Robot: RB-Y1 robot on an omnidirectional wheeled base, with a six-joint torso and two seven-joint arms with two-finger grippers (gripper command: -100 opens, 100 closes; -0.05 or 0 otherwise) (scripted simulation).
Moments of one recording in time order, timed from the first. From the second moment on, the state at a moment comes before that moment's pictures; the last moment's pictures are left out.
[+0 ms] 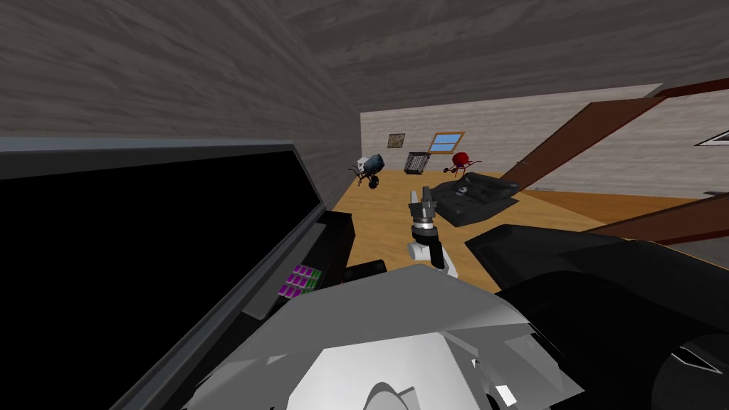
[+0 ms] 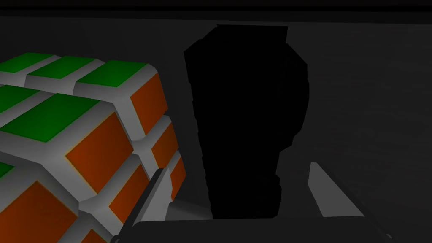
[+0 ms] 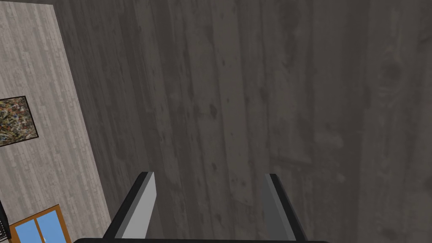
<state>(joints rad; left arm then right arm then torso) 0.58 0.82 -0.45 -1.23 -0.05 0.09 0.46 0.47 -0.04 -0.06 -2.26 0.00 -0.56 -0.08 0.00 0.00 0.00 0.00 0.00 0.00</state>
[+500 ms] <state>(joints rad) 0.57 0.80 -0.45 -1.21 -0.05 0.09 0.44 0.47 -0.04 -0.06 -2.26 0.00 -0.56 -0.08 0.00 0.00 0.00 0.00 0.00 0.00</state>
